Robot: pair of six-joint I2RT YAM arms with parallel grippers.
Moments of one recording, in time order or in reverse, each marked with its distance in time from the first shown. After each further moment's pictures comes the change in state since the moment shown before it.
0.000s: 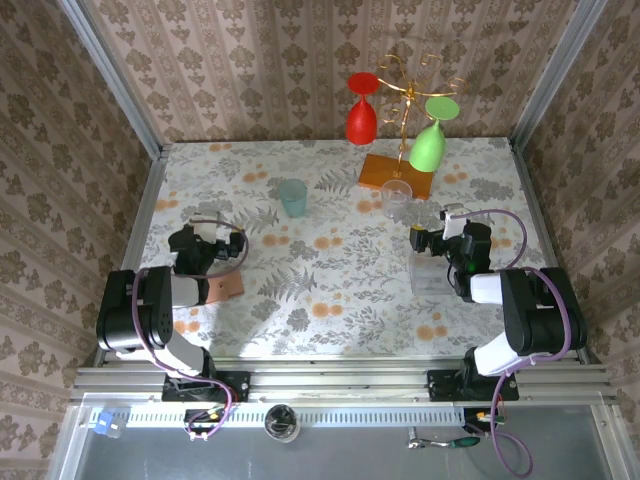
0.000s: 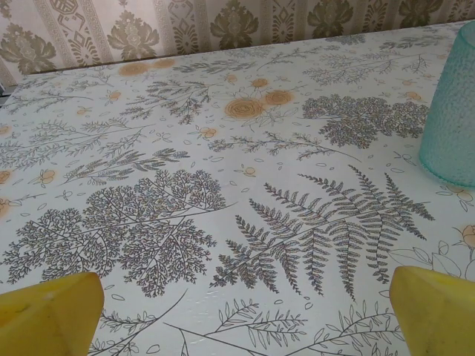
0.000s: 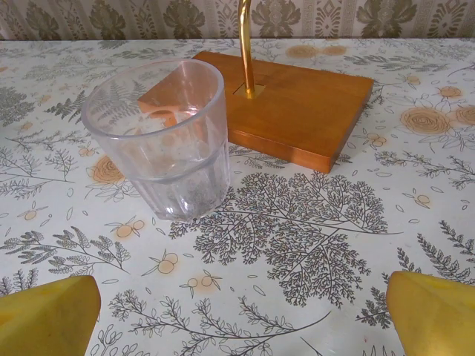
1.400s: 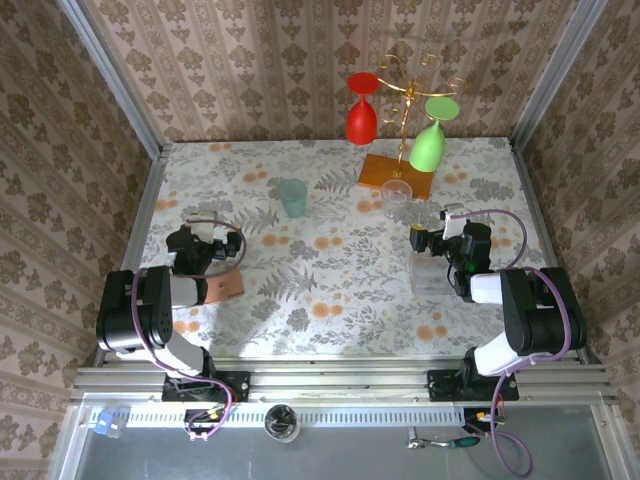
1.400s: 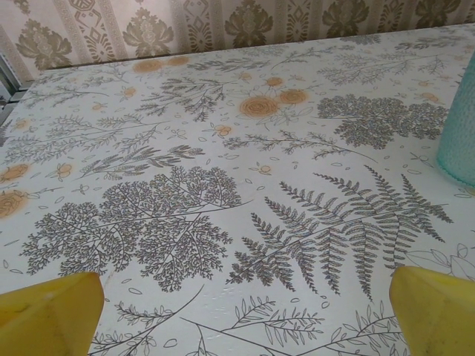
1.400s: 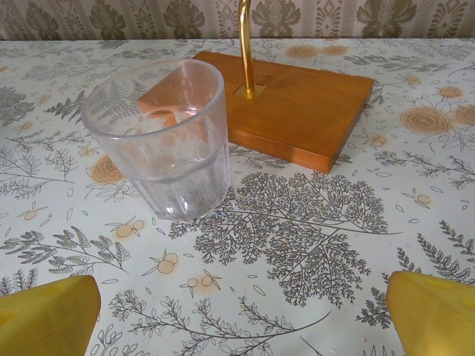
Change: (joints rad) left arm 0.018 0.000 0.000 0.000 -0.019 -0.005; right arm 0.000 0.000 0.000 0.000 0.000 0.000
